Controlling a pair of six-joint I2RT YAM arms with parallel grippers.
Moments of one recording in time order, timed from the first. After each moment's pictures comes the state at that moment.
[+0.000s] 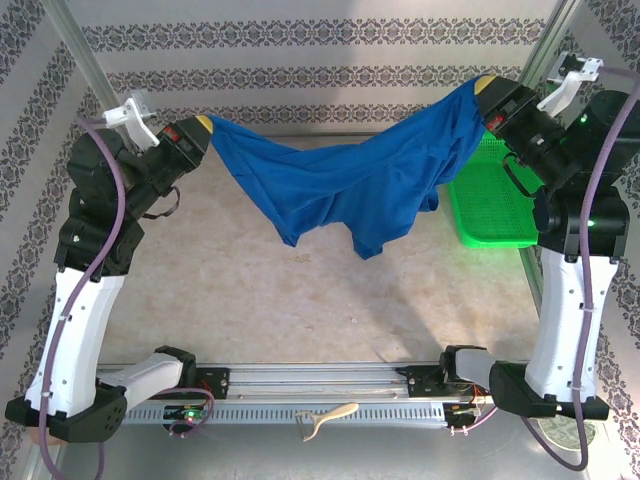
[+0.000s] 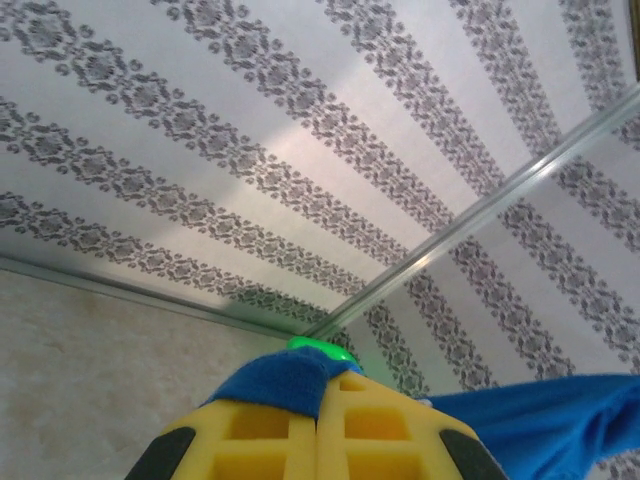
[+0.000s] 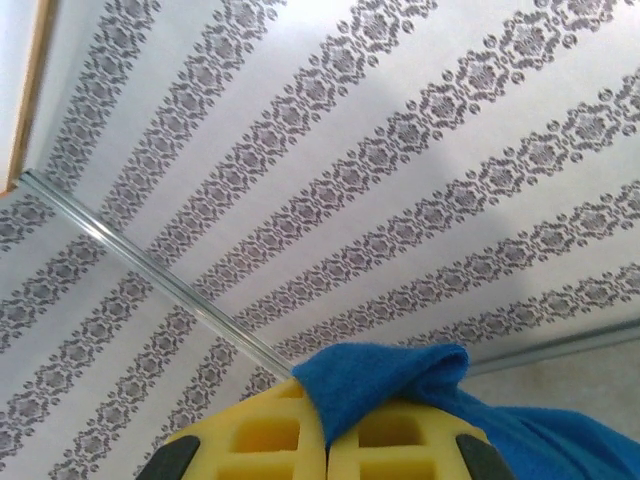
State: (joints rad) left arm -0.22 1.12 1.61 -0.54 0.20 -0.80; right arm -0.07 1.22 1.92 -0.65 -0.50 0.82
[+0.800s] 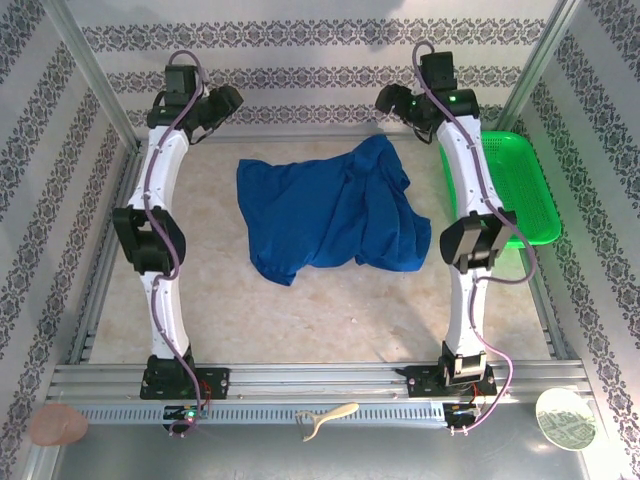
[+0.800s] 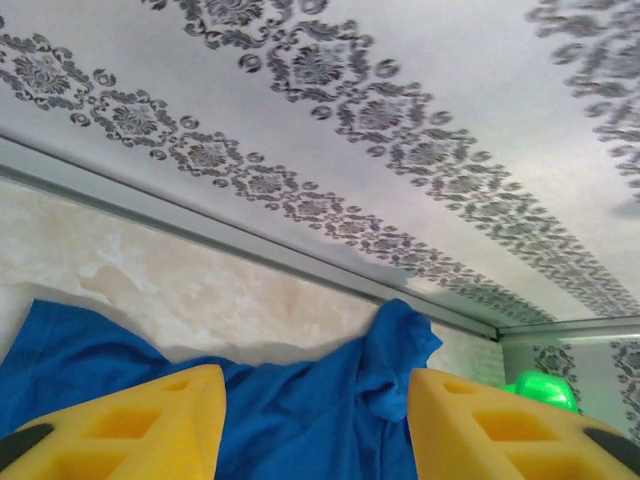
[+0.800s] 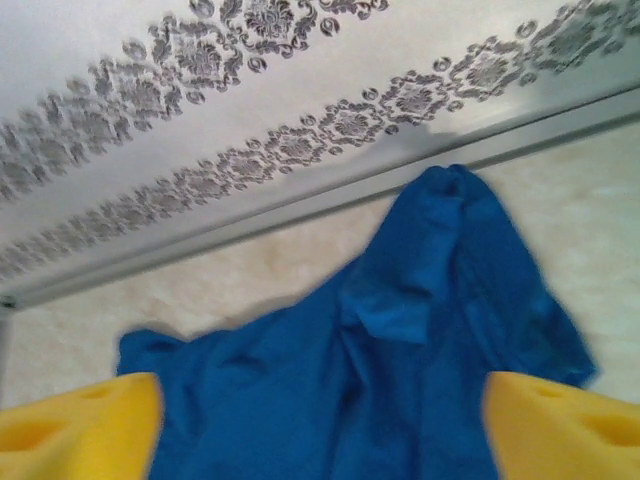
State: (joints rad) left arm 0.01 2.16 2.28 -0.67 0.40 -0.67; right arm 0.13 2.14 2.43 -1.02 -0.15 0.49
